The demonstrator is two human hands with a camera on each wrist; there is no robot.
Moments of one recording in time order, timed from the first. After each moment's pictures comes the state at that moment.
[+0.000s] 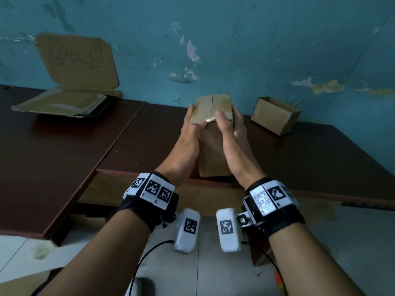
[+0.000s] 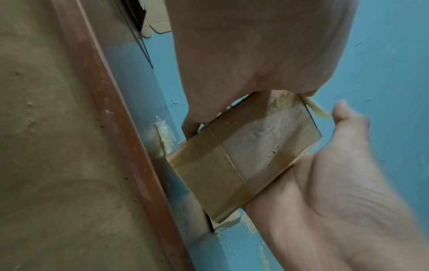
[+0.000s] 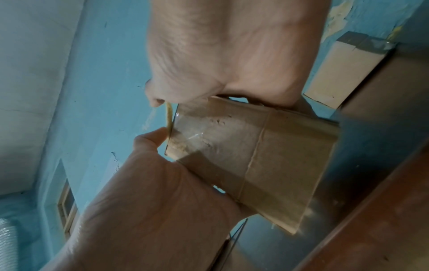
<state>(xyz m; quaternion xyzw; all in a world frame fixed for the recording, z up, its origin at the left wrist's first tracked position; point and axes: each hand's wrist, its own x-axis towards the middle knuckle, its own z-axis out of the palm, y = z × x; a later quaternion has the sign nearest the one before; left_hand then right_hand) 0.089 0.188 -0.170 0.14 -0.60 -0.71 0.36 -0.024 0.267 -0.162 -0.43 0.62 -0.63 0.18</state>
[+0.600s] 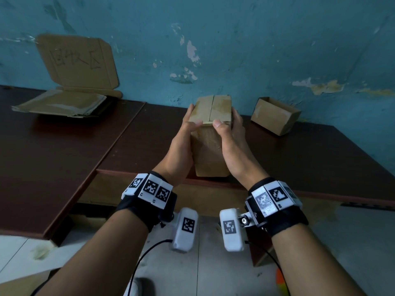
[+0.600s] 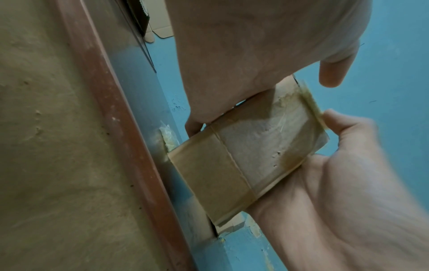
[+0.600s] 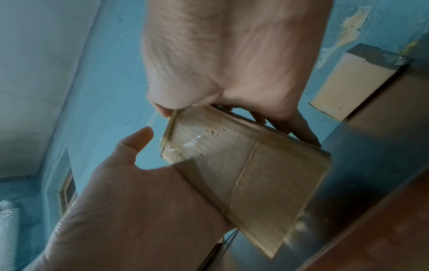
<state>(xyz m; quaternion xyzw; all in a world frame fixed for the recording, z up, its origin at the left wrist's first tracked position) 0.093 0.189 -0.167 0.10 -0.54 -0.75 0.38 -0.031 0.264 -0.168 -0.45 0.63 -0.61 0.19</state>
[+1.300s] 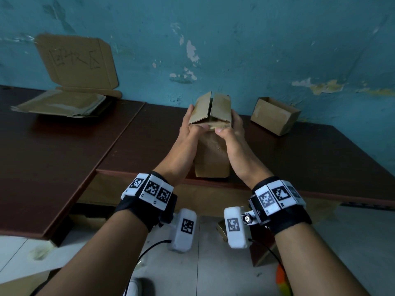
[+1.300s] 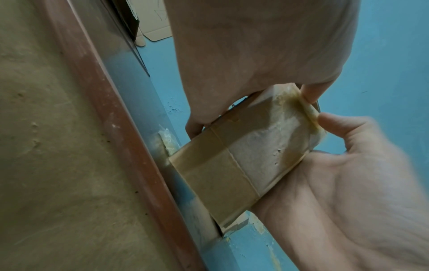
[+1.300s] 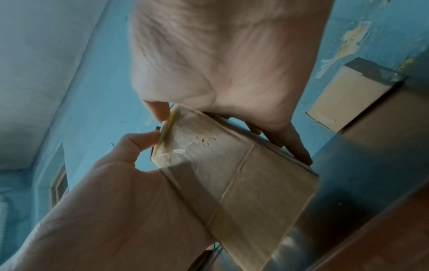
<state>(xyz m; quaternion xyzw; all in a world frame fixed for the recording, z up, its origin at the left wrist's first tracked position) 0.088 0.178 -0.177 0.15 -0.61 -0.69 0.36 -0.033 0.272 -0.161 -0.45 0.63 -0.59 0.23</state>
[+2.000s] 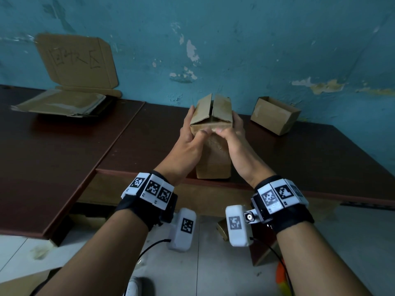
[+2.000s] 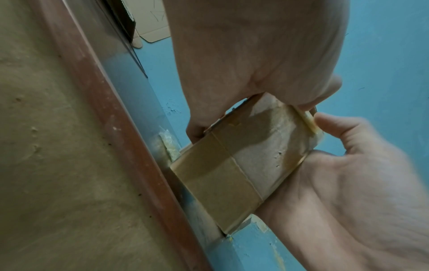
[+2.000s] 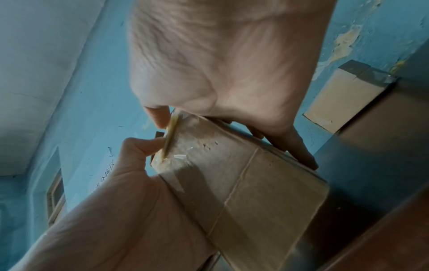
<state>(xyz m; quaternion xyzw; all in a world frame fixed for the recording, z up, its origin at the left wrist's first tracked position) 0.088 0.176 -0.184 0.17 -0.67 -0.63 0.36 -0.033 0.280 -0.156 -0.45 0.64 -0.57 0.25</state>
